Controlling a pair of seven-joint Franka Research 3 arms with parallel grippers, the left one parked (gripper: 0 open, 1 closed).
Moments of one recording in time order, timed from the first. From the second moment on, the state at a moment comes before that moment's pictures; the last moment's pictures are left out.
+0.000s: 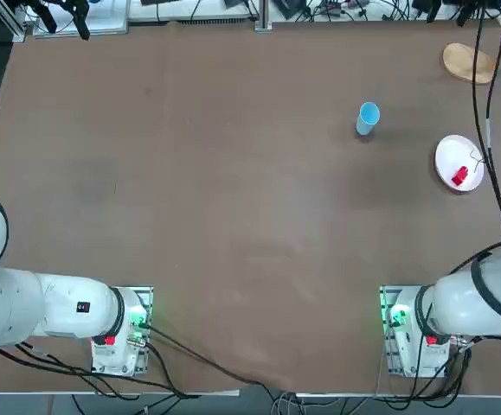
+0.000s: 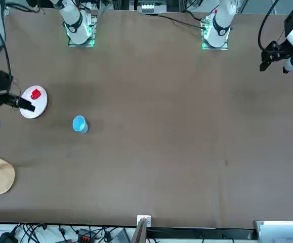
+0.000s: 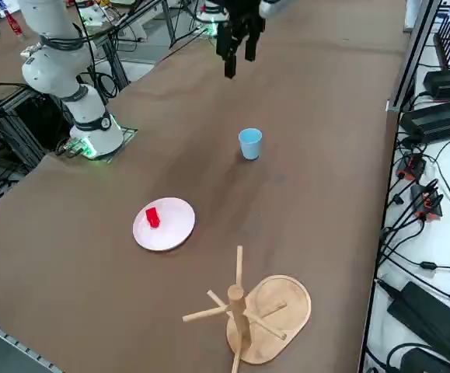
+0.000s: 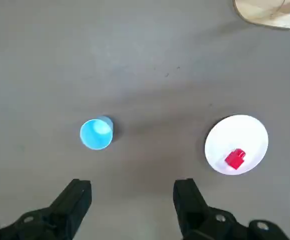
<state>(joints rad) 0.01 0.24 0.00 -1.36 -0.01 1.49 0.23</state>
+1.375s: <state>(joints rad) -0.01 0.08 -0.03 -1.49 0.03 1.48 0.20</state>
